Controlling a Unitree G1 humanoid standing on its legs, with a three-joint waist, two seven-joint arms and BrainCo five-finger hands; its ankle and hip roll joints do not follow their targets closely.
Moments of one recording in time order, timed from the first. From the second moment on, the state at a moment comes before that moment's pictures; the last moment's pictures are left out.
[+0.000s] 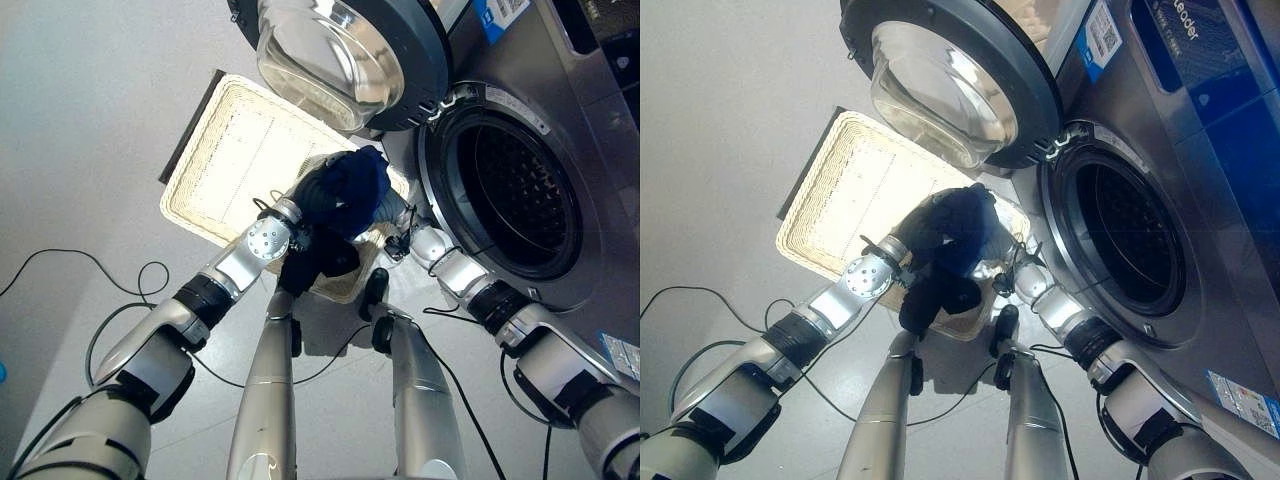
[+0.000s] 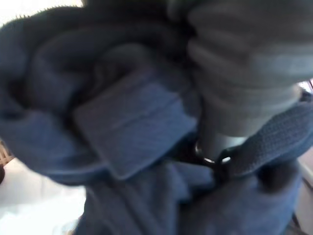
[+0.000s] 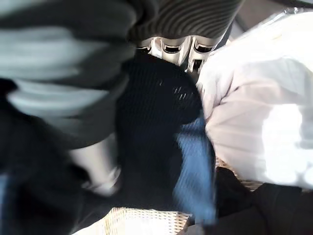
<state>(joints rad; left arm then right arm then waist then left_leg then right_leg) -0.89 0.49 -0.65 0.45 -0.10 -0.22 0.12 -0.86 -0.45 0.66 0.56 0.18 -0.16 -0.16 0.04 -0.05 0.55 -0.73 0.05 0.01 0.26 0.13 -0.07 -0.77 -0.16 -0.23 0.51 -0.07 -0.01</state>
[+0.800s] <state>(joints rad) -0.89 0.45 -0.67 0.46 -0.05 -0.20 0.20 -0.76 -0.41 0.59 0.56 0.25 -0.24 -0.28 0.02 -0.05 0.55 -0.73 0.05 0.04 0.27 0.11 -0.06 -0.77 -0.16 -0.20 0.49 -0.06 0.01</state>
